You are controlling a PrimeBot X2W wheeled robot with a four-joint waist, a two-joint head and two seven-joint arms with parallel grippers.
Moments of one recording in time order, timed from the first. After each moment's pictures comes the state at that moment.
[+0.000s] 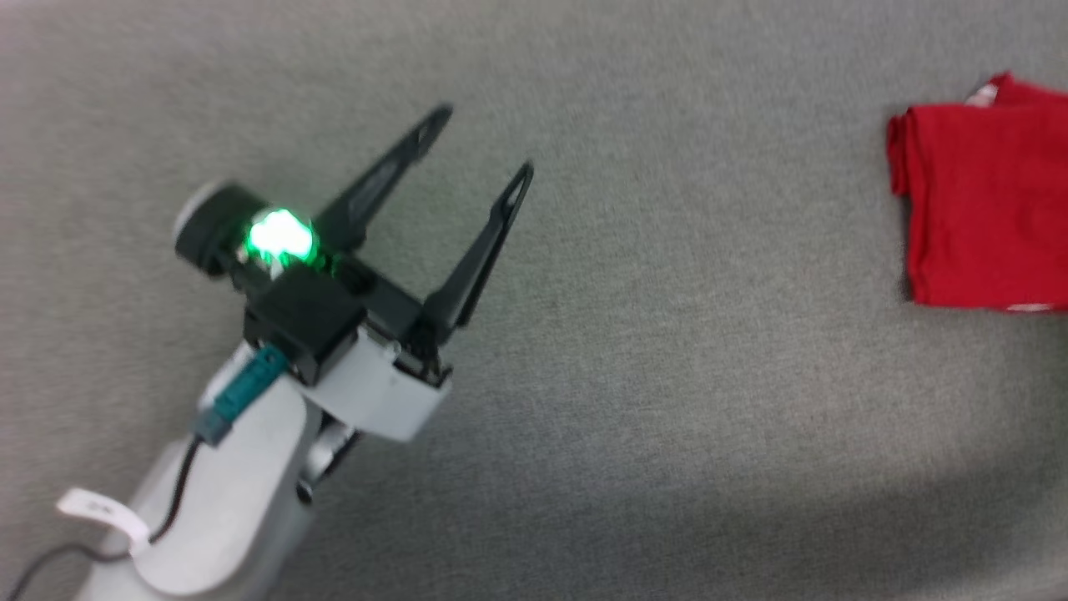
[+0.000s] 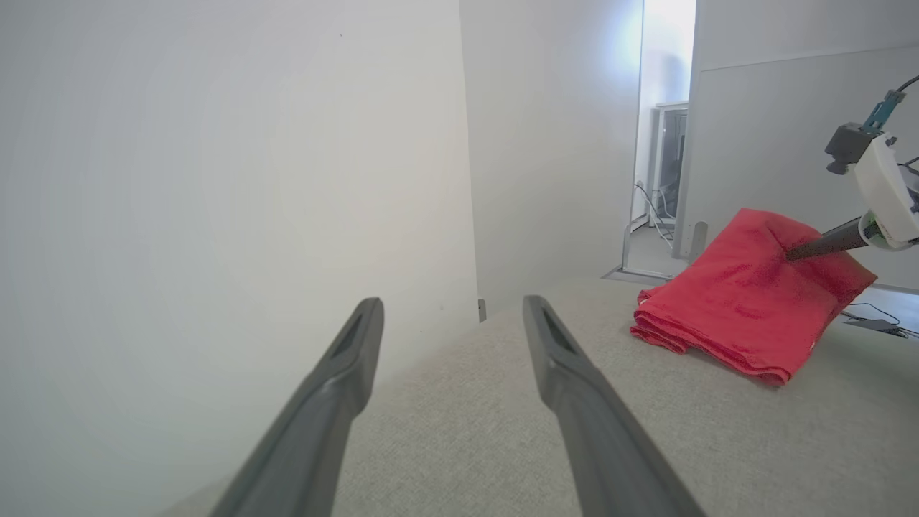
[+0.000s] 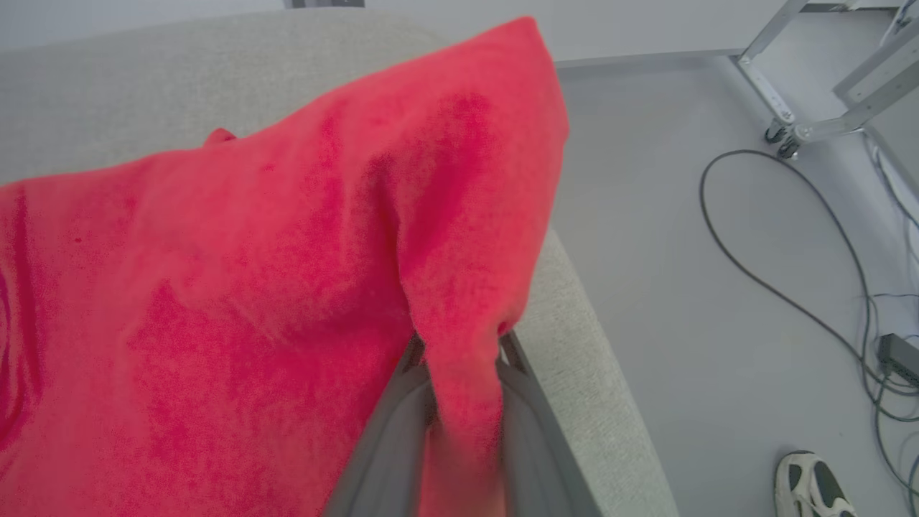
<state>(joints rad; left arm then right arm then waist) -0.59 0.38 -0.45 -0.01 -0.25 -0.13 -0.26 -0.64 -0.73 0.11 0.65 0.73 0.13 0.26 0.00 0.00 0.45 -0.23</state>
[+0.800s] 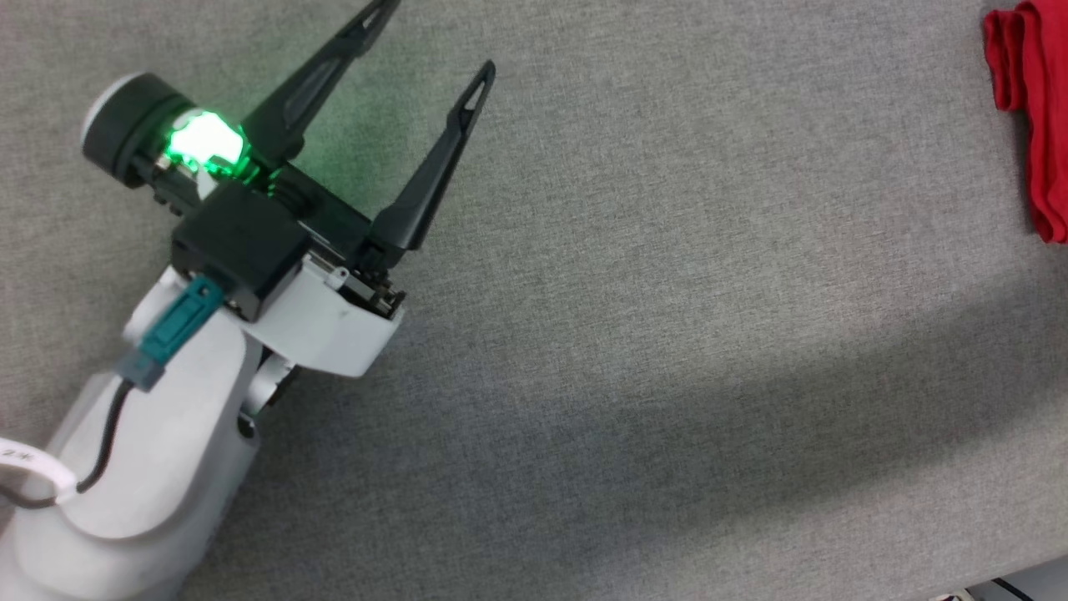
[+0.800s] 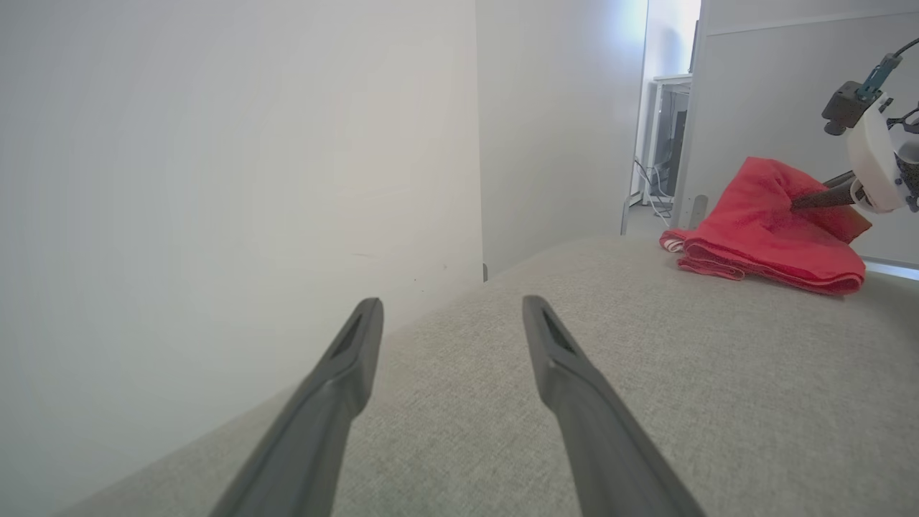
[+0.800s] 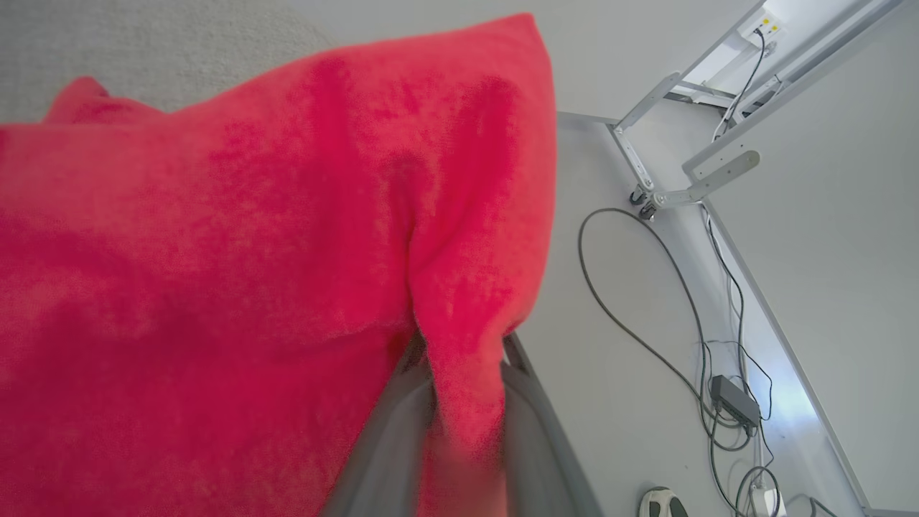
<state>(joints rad) -0.76 0.49 -0.47 -0.01 -0.27 -0.13 -0.26 -1.07 -0.65 0.14 1.16 0.38 0.13 -0.10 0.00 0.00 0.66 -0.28</state>
